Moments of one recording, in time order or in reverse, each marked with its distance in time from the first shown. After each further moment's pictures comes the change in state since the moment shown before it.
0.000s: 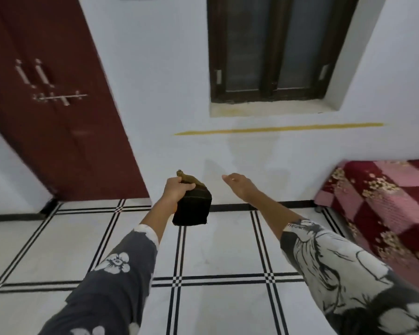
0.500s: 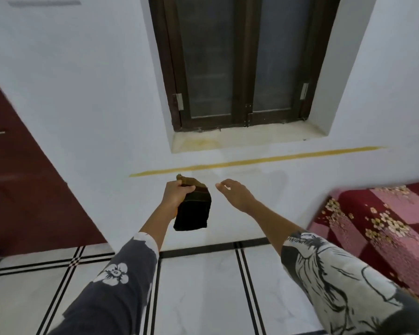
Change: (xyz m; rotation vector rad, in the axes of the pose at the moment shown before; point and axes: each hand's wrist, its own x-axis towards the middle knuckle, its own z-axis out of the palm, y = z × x) left_hand 0.256 0.119 0.167 -0.026 -0.051 0.095; right_hand 0.254 0.078 -0.142 -0.032 0.091 -0.019
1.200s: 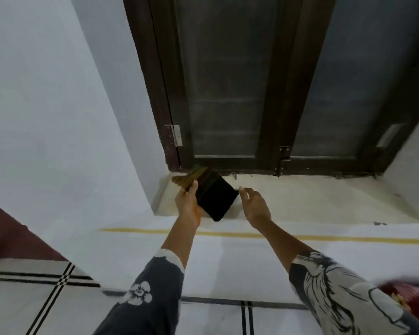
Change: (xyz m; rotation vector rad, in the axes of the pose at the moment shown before) left_hand 0.343 0.088 0.112 -0.657 0.334 -0.142; right_hand 0.373 0.057 -0.085 0.046 0.161 0.061
